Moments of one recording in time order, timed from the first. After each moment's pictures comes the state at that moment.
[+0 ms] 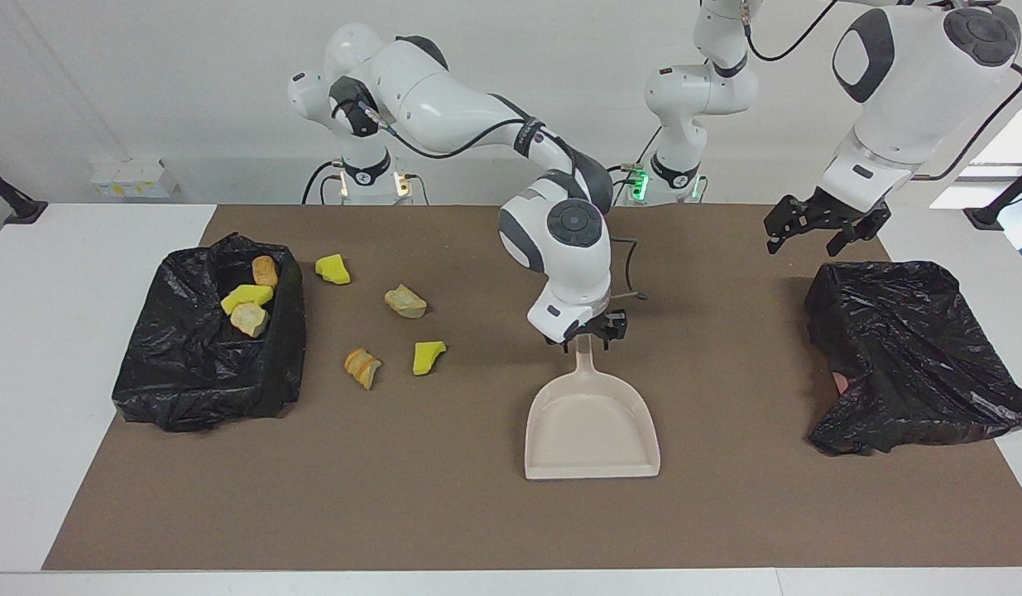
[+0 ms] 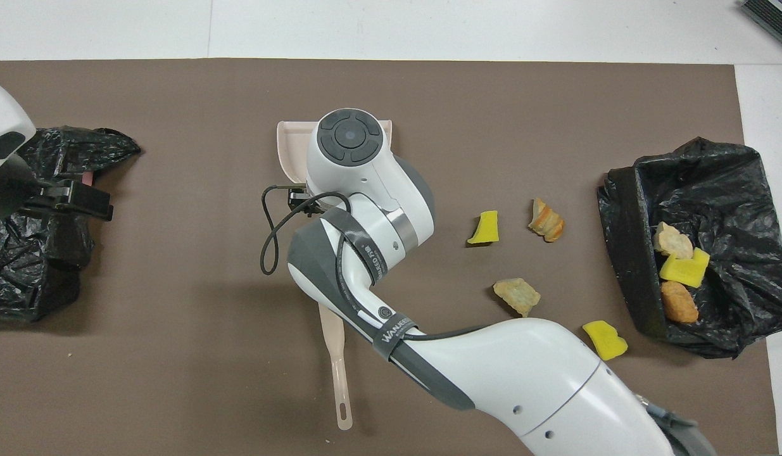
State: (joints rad) left arm -0.03 0.02 -0.04 -1.63 -0.02 1.61 0.04; right arm 0.50 0.81 0.21 -1.02 0.01 1.91 0.68
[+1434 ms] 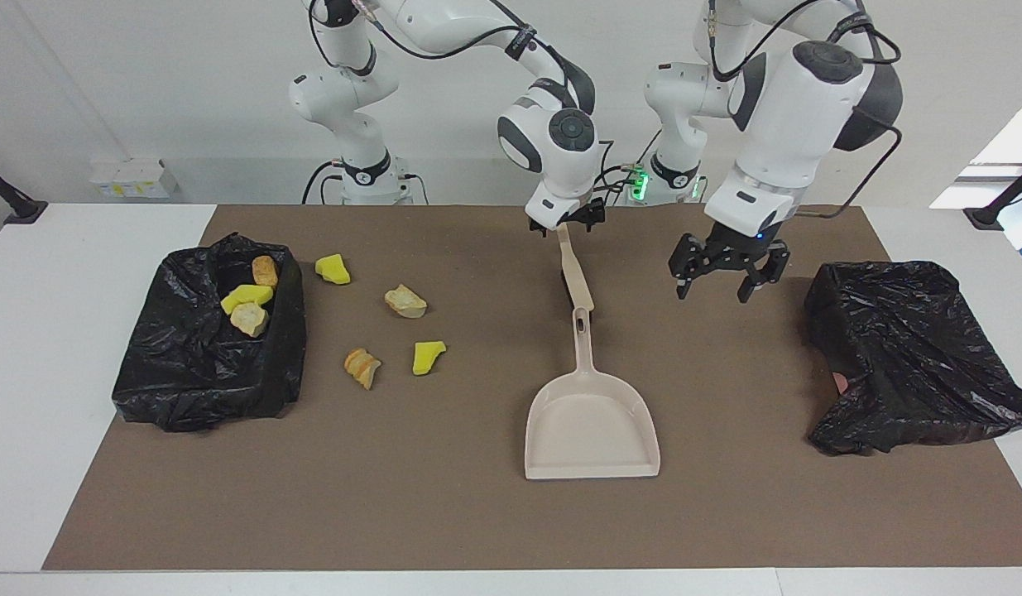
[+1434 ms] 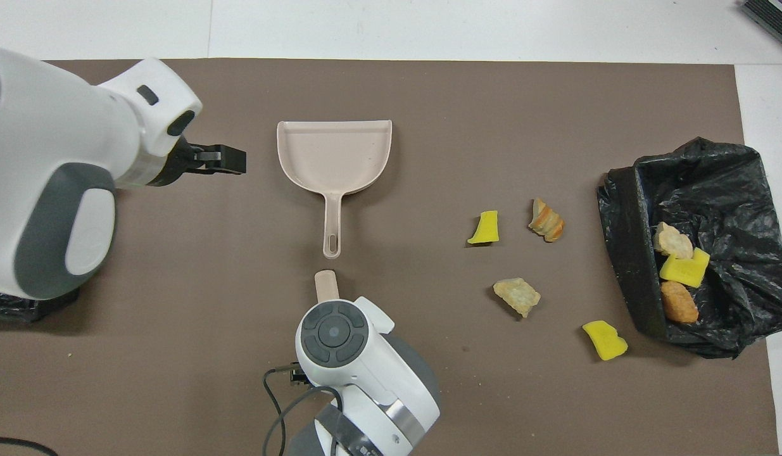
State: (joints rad) left arm -0.27 0.14 -0.07 -1.65 -0.03 1.97 -0.21; right arm 0.64 0.25 0.26 -1.94 0.23 2.04 0.70
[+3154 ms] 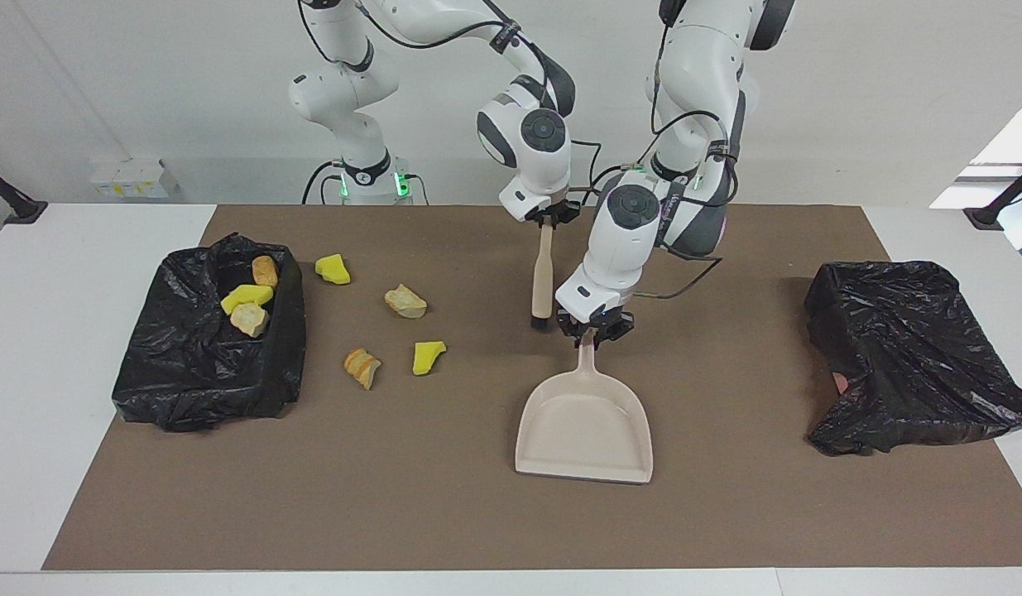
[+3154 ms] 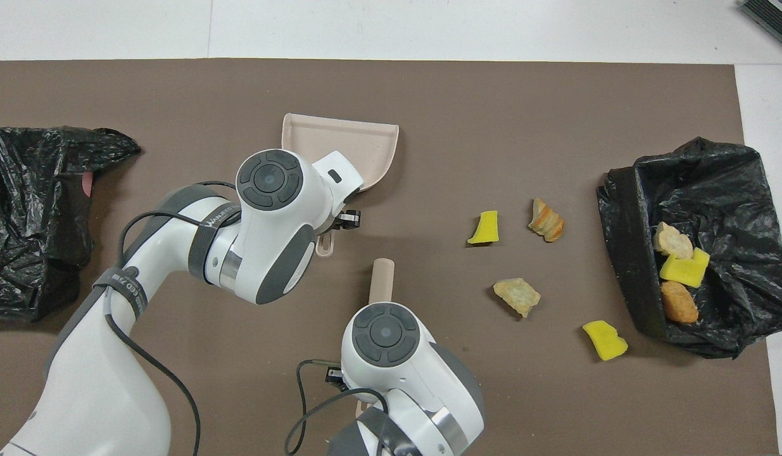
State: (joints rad) left arm -0.48 0.35 -0.06 -1.79 -0.02 2.22 -0.37; right arm 0.56 0.11 0.25 -2.06 0.31 1.95 0.89
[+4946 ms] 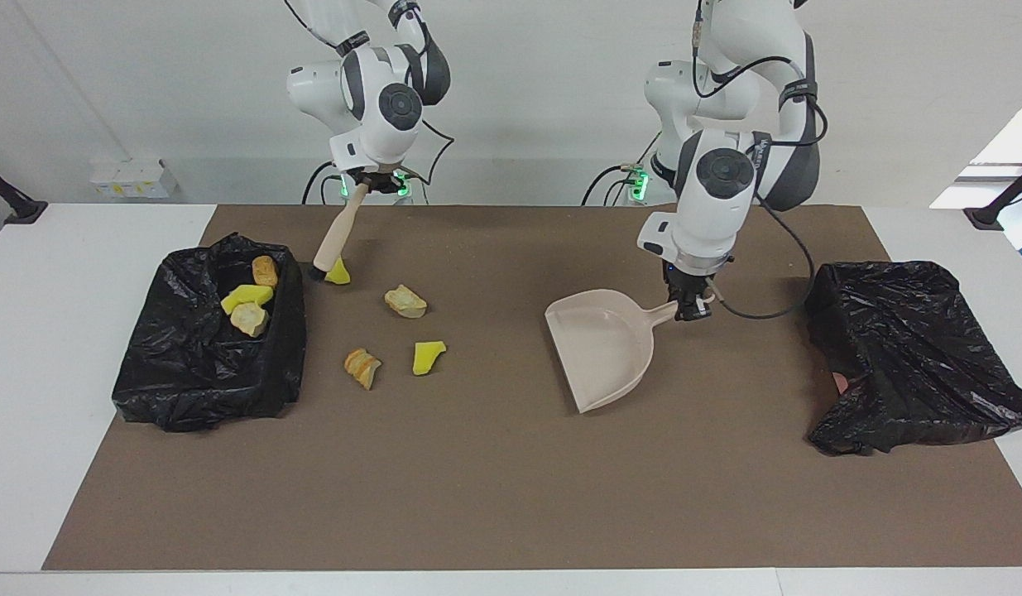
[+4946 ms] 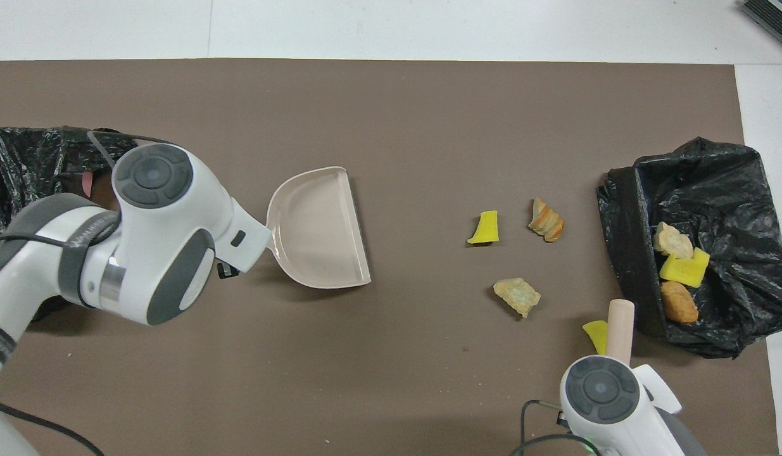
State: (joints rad) left arm -0.40 0.12 0.00 -1.99 0.09 2.00 0.99; right arm 0.17 -0.50 0.24 -2.64 -0.12 1.59 0.73
